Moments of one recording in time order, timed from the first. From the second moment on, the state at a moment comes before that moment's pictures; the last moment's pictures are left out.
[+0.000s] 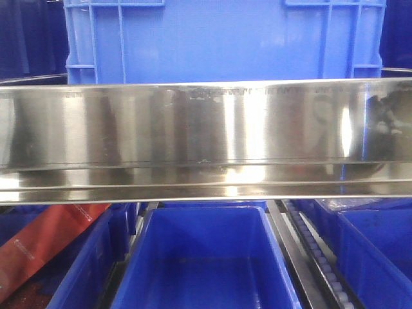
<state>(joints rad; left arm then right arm) -0.54 0.64 -0.85 0.43 0.19 -0.59 0.19 0.01 0.00 0.02 0.05 -0.03</state>
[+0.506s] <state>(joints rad) -0.54 0.64 -0.85 0.43 0.19 -0.59 0.23 0.01 0.00 0.02 0.04 -0.03</state>
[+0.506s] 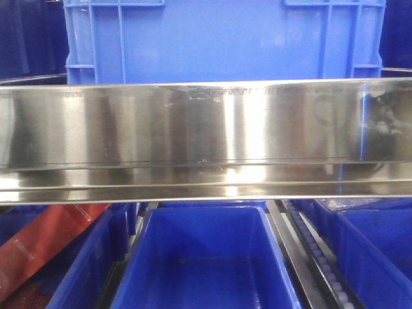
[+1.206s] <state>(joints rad) -0.54 0.64 -0.85 0.43 0.20 -0.59 0.23 0.01 0.00 0.02 0.04 -0.03</state>
